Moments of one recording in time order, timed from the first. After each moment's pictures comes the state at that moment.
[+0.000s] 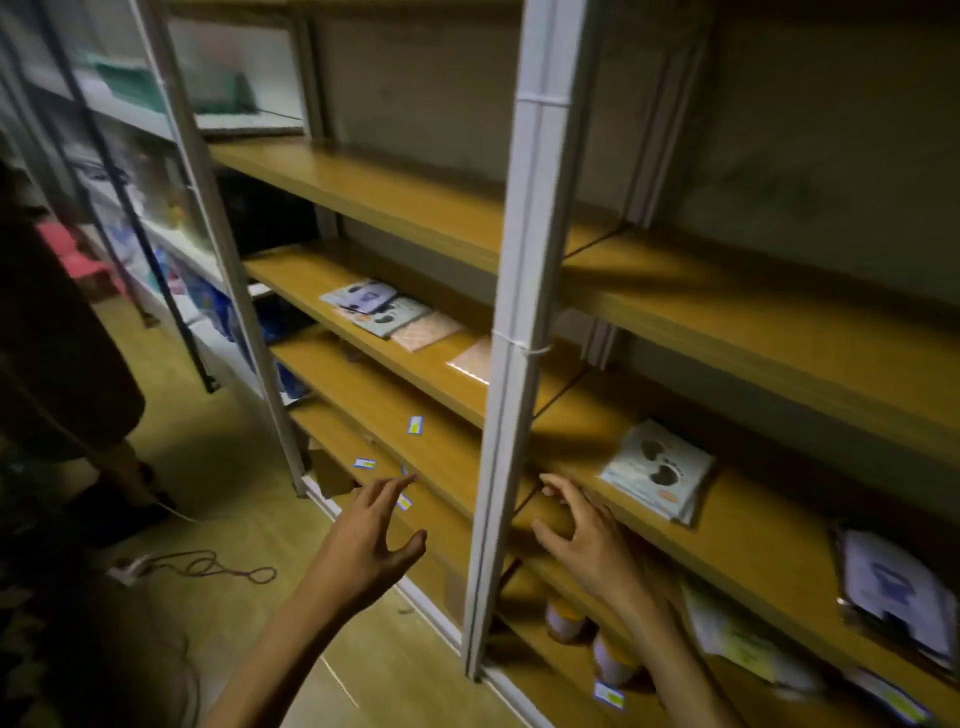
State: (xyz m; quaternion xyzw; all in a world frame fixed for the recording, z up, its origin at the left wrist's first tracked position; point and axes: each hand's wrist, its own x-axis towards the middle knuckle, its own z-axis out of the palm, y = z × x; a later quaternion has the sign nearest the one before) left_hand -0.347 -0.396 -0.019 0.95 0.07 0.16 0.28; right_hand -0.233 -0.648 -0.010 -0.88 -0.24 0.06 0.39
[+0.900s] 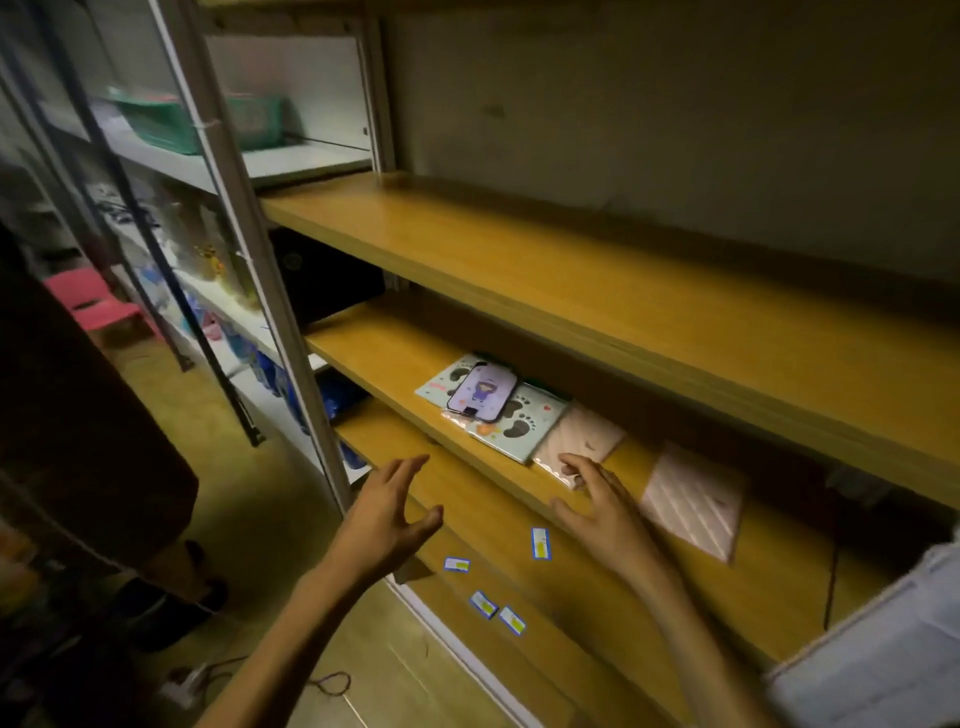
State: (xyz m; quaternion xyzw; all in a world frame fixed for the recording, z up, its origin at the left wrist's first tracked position) left_hand -0.132 -0.051 0.002 0.95 0.09 0.12 0.28; right_hand -0.020 -0.301 -0.010 -0.89 -0.22 0.05 0.40
